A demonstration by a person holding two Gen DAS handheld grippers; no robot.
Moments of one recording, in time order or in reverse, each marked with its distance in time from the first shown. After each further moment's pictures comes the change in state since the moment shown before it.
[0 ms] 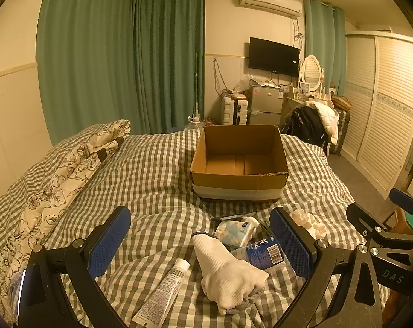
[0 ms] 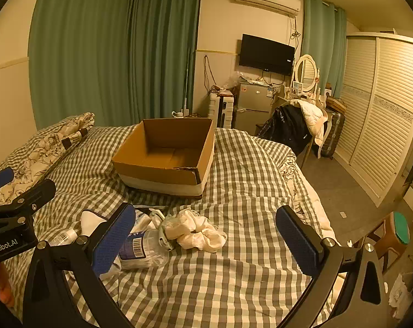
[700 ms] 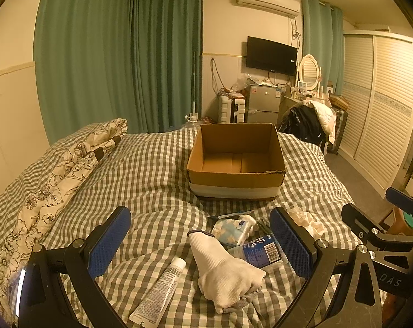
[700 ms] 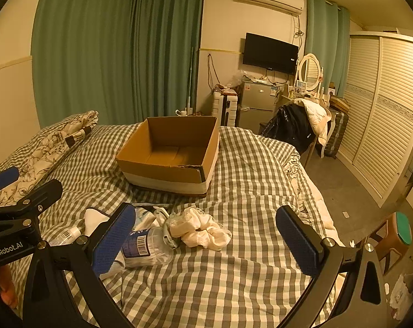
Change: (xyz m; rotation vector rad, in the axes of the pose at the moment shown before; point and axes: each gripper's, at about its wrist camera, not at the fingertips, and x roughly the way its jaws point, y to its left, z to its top) left arm 0.001 -0.002 0.000 0.003 0.006 -0.011; right arm -0.001 0.003 -0.002 -0.006 0.002 0.017
